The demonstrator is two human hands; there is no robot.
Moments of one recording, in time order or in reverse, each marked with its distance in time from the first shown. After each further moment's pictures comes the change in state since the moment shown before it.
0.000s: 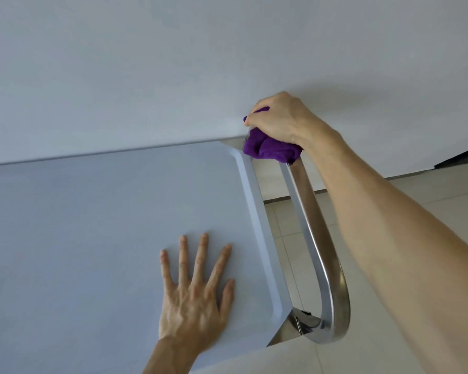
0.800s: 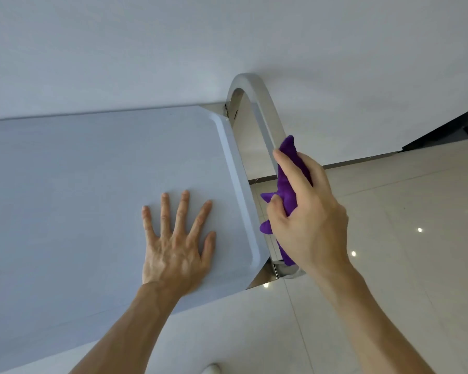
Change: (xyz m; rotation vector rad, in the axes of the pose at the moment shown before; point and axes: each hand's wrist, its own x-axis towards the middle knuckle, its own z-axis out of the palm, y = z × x) left_hand -0.001 0.004 0.000 0.079 -0.028 -0.036; right_hand -0.240 0.067 0.066 -0.140 0.518 -0.156
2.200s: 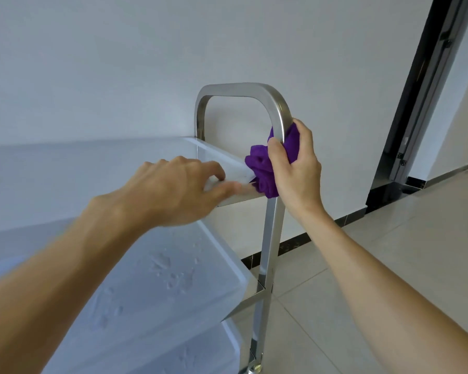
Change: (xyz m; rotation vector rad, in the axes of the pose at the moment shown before) left_hand -0.076 0.002 0.025 0.049 0.431 0.433; right_hand -0.127 0.079 0.138 0.713 0.771 -0.152
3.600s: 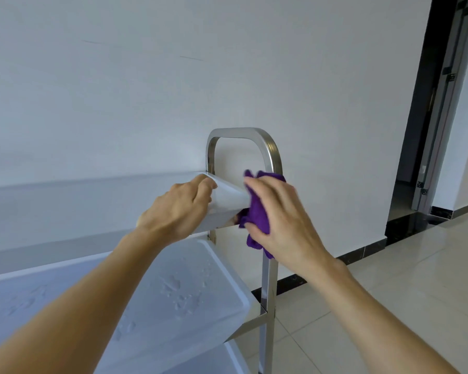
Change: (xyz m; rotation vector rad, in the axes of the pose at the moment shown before) left_hand -0.004 0.003 0.006 -0.424 0.174 -0.172; right_hand -0.045 -0.021 -0.040 -0.527 -0.340 -0.596
